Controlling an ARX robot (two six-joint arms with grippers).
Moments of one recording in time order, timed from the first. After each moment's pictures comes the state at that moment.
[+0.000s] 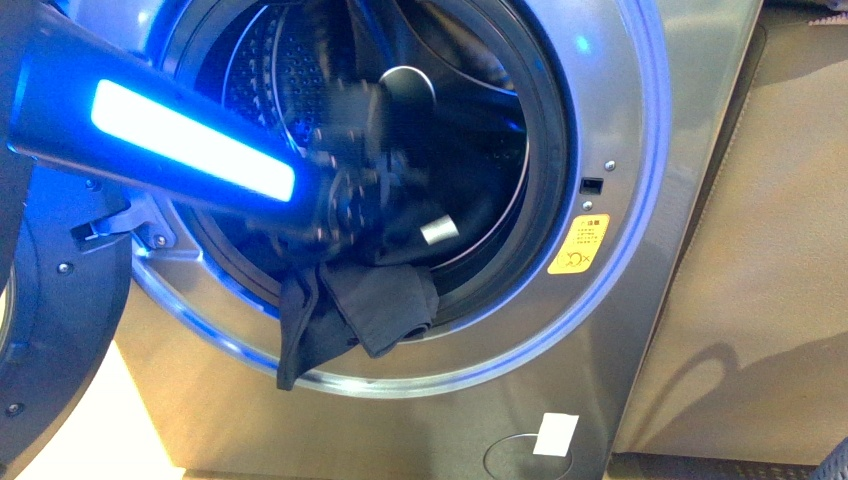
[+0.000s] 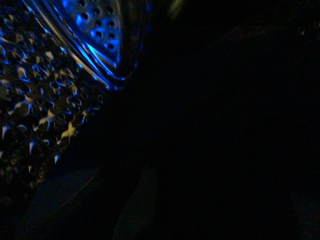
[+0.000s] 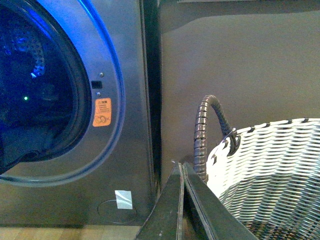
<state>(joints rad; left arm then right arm) -0.29 2.71 2.13 0.48 -0.48 0.20 0.00 0.00 0.01 0.00 0.00 -0.01</state>
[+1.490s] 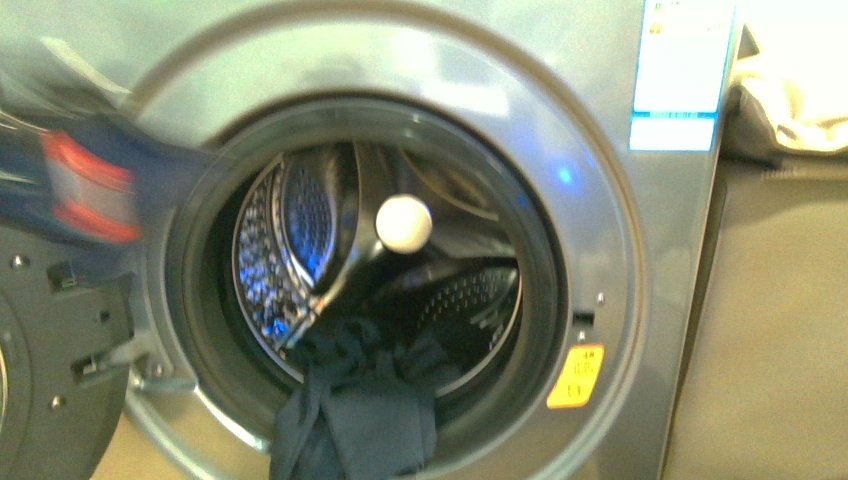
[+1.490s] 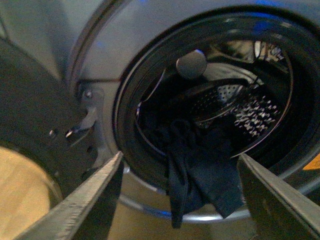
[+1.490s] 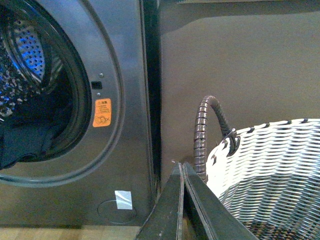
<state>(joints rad) -0.22 0.88 0.41 0.49 -0.20 0.02 0.00 0.00 0.01 0.00 0.00 -0.01</state>
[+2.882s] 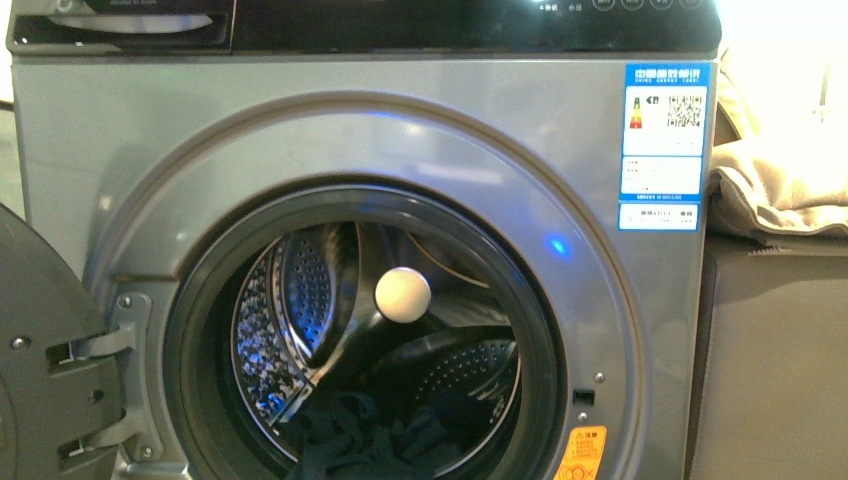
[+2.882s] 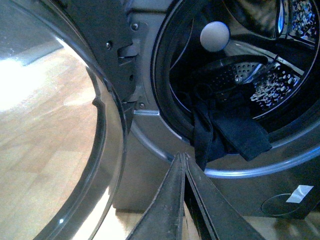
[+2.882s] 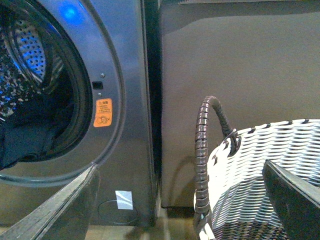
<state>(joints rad) 0.00 0.25 0.01 0.26 0.00 0.00 0.00 0.00 0.01 0.00 0.00 -0.01</state>
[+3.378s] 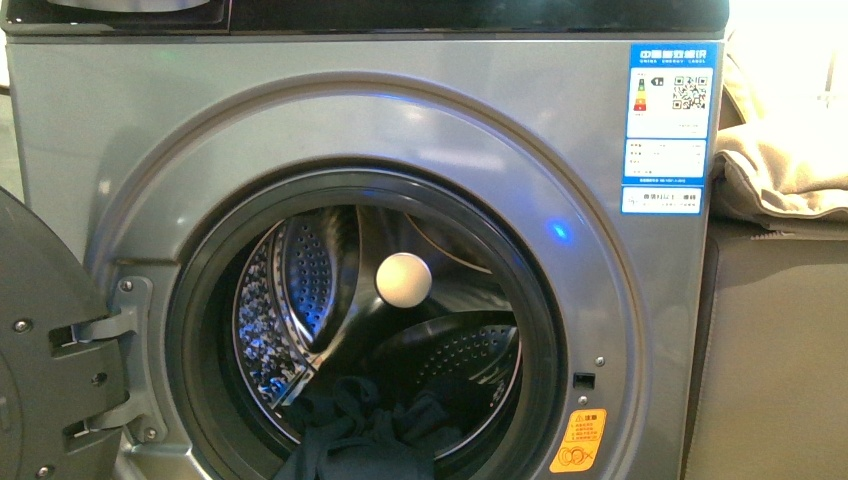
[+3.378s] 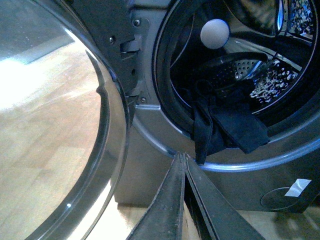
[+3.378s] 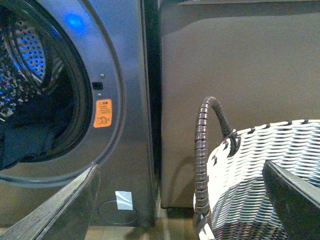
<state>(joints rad) 0.00 0.00 0.01 0.00 0.00 0.00 0.00 0.00 0.01 0.00 0.00 -0.01</state>
